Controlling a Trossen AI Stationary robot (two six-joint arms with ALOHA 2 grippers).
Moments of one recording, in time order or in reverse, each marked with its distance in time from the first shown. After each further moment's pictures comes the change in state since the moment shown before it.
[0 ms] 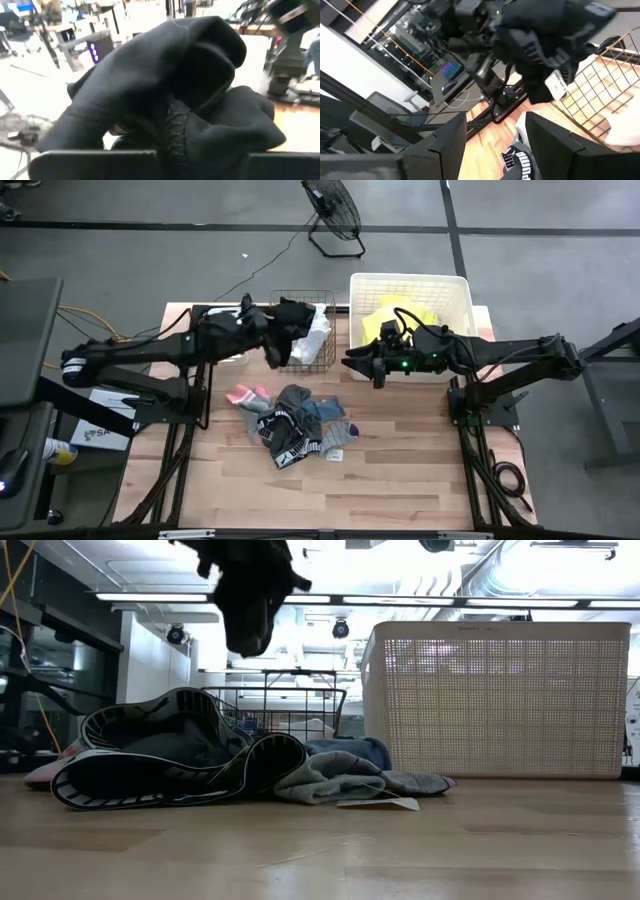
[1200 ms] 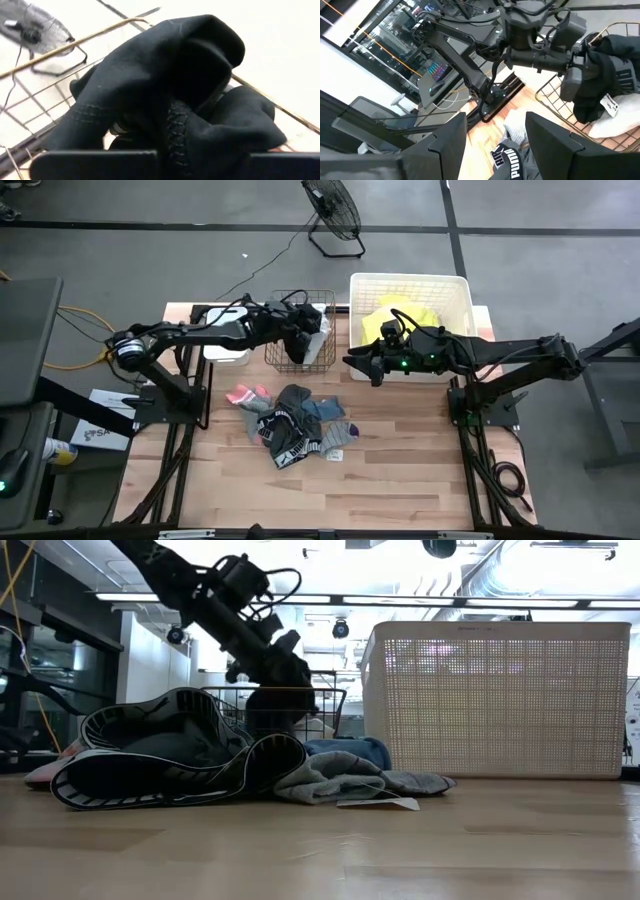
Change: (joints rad) left arm 0.279 0.502 -0.002 0.159 0.144 -0.278; right arm 0.000 0.001 0.000 -0.051 0.053 0.030
